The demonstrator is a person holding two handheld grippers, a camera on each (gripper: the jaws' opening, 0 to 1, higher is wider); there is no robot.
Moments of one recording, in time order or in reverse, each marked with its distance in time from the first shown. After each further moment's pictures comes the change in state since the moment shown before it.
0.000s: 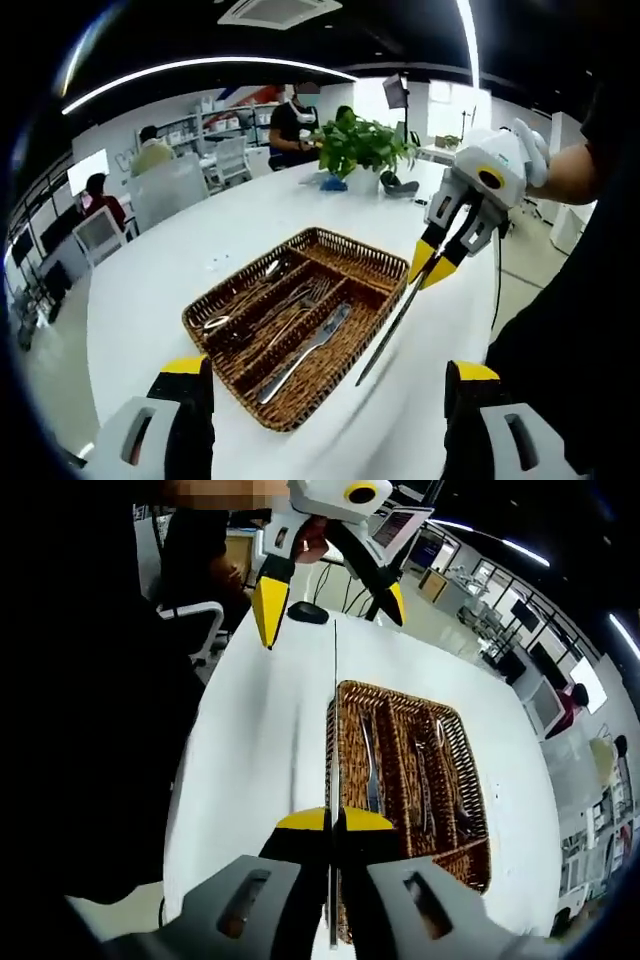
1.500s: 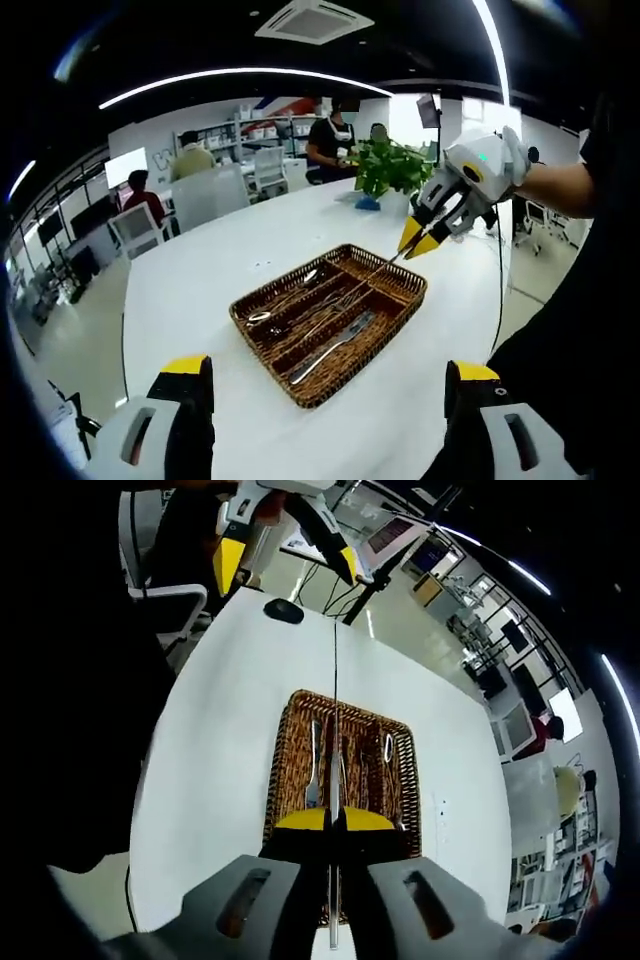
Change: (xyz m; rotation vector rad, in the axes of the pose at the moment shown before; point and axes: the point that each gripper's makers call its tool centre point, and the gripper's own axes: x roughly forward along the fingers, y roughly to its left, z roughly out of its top) left arm -0.066 0.013 -0.001 -0.066 -0.045 0.125; right arm -0.017 -0.057 0.024 -0.111 0.060 -0.115
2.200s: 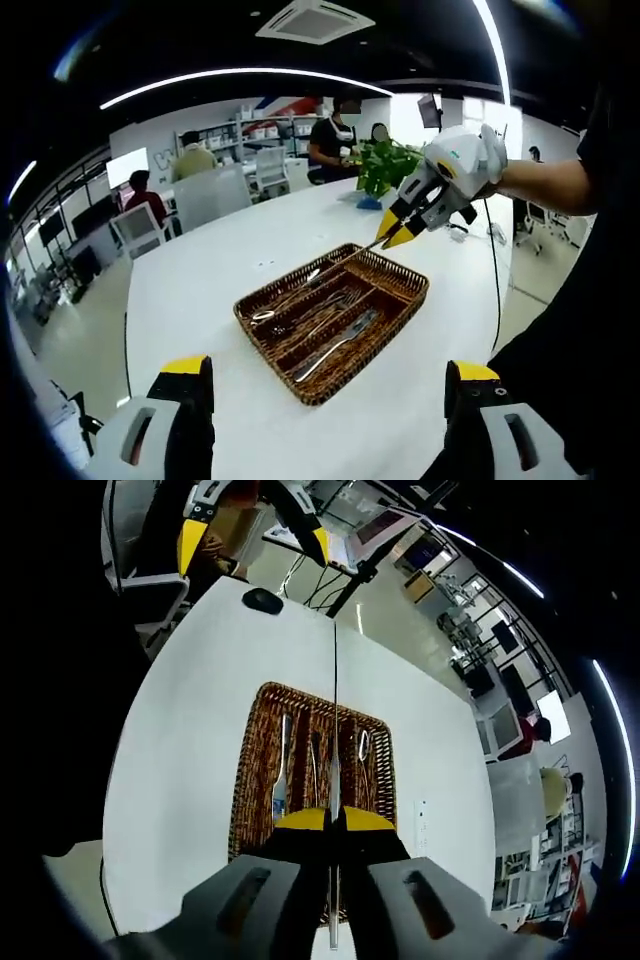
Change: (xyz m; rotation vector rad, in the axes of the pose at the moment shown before) left arm -0.004 0.008 -0.003 0.000 0.000 0.005; right arm 0.014 -0.031 -0.003 -0.027 0.027 -0.062
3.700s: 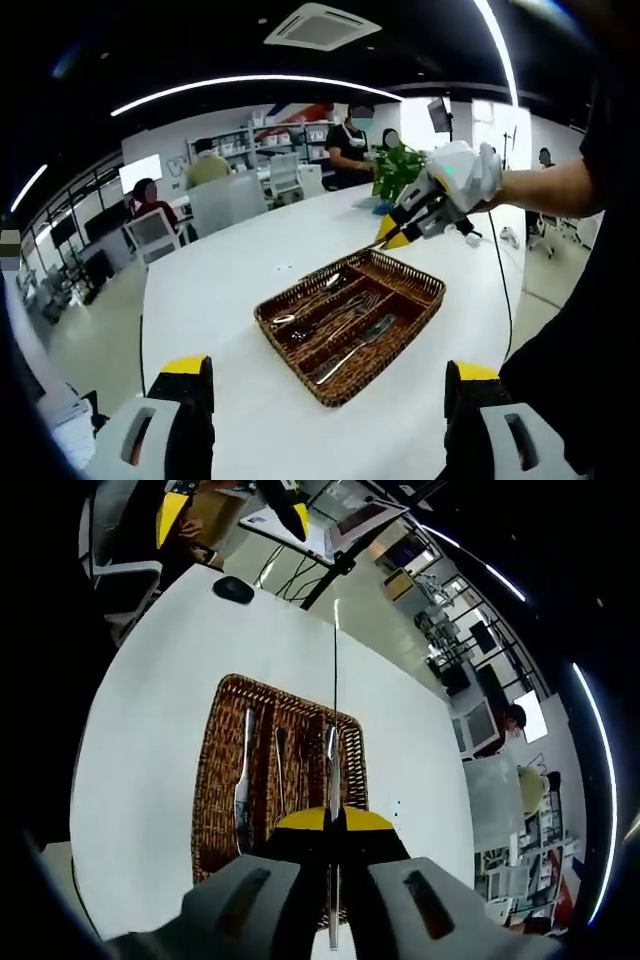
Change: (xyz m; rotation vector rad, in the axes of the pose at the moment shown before) left arm -0.011 0.022 0.003 -0.014 -0.028 0.064; right arm 0.025 -0.022 -0.005 -0.003 0.022 -0.113
